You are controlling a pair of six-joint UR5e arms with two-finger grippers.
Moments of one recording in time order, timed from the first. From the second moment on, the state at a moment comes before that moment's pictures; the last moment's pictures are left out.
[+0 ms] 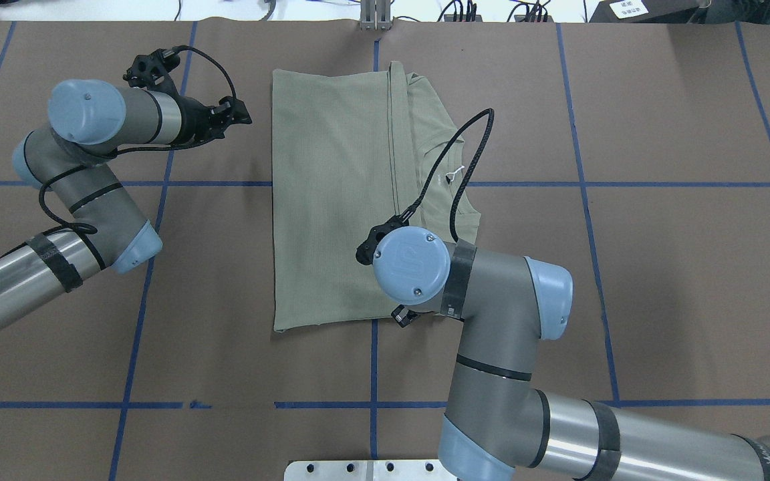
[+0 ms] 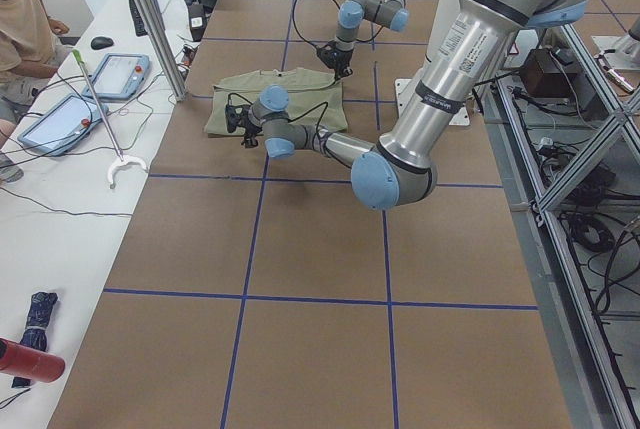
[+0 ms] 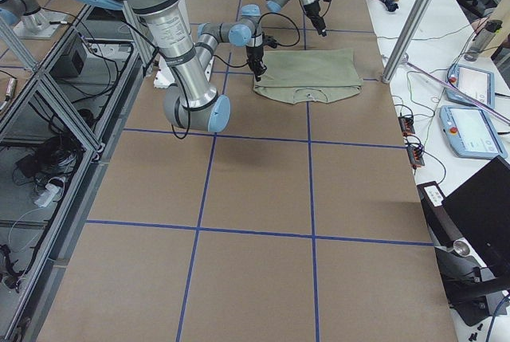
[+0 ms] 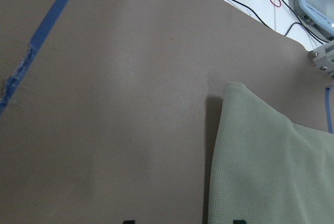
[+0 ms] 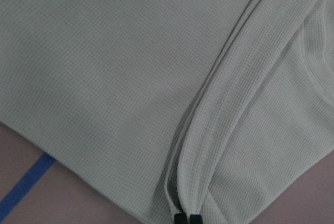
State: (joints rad) left arm -0.81 -2.13 -1.21 -2.58 -1.79 -1.48; right arm 0.36 -0.92 1.75 -1.80 1.65 0.60
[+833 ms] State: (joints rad) left arm -0.80 -2.15 -1.22 -2.58 -1.79 -1.54; right arm 0.35 -1.08 1.86 -1.79 1.64 0.71
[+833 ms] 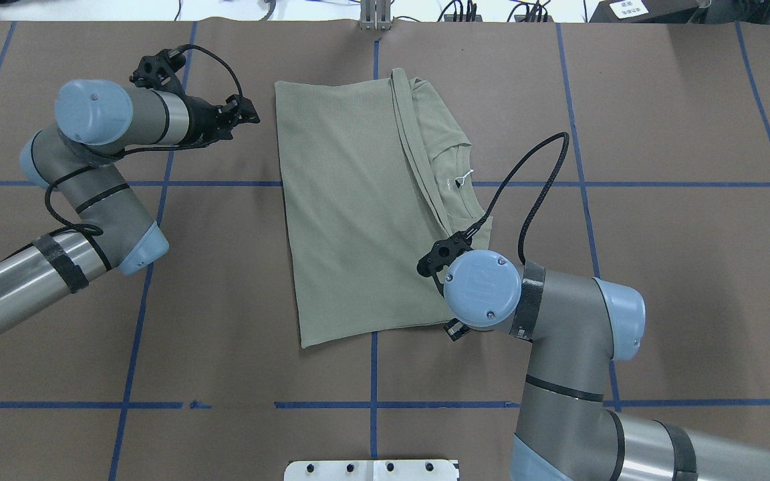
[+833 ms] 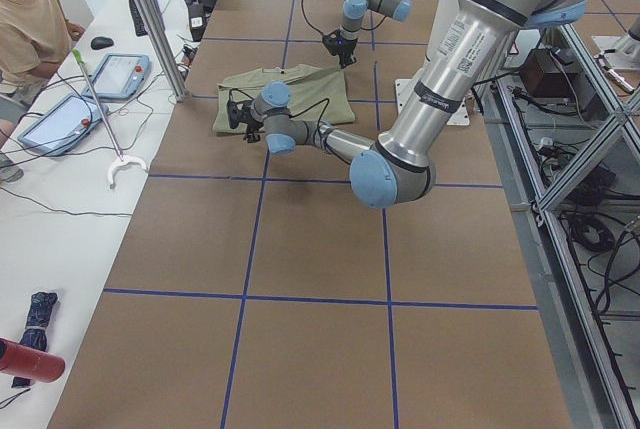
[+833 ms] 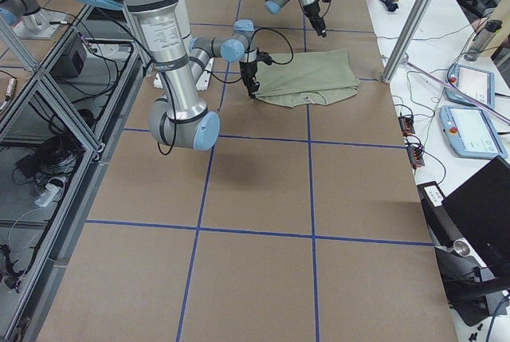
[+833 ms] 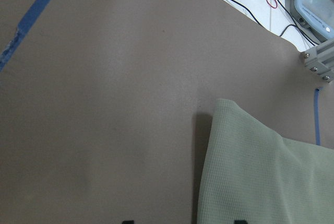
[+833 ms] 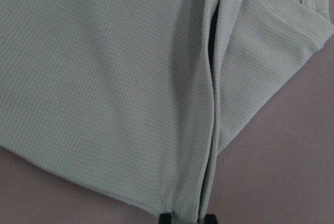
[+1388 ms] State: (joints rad) left arm -0.80 -2.15 -1.23 -2.58 -1.79 -1.54; right arm 0.42 -1.06 1.87 -1.79 1.64 0.71
